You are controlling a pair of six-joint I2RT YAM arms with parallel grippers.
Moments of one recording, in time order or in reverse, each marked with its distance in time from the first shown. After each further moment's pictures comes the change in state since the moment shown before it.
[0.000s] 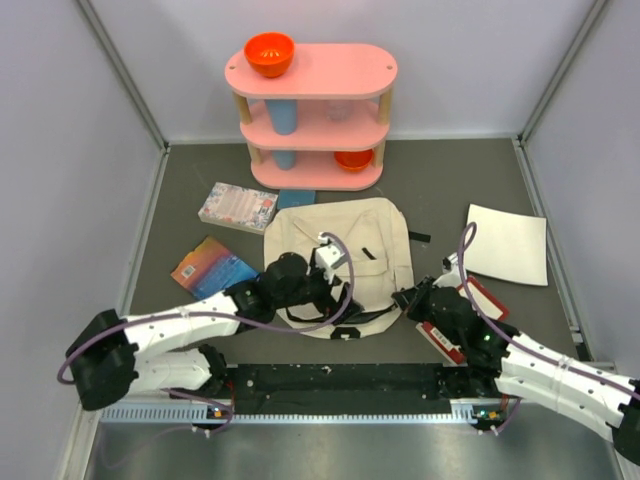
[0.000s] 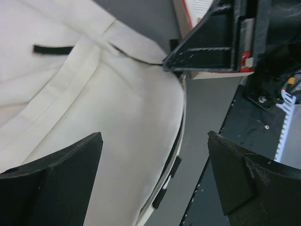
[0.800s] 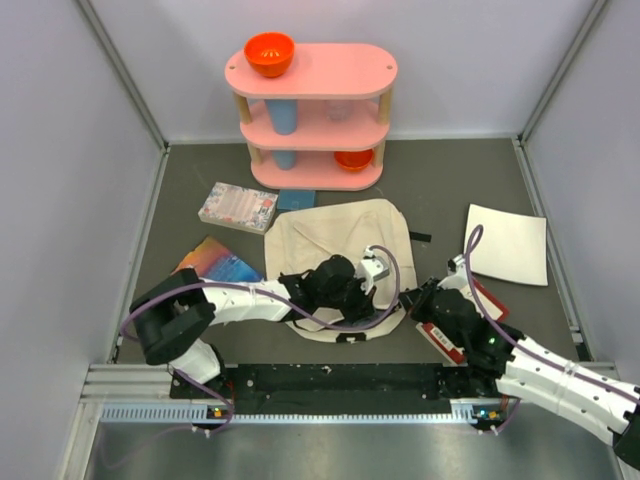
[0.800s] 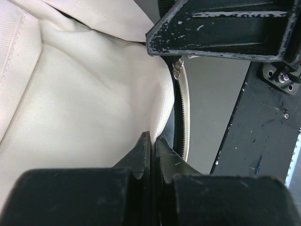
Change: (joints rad) left arm -0.080 0.468 0.206 0.058 0.110 0.033; right arm 0.000 -0.068 -0.005 -0.068 0.028 0.002
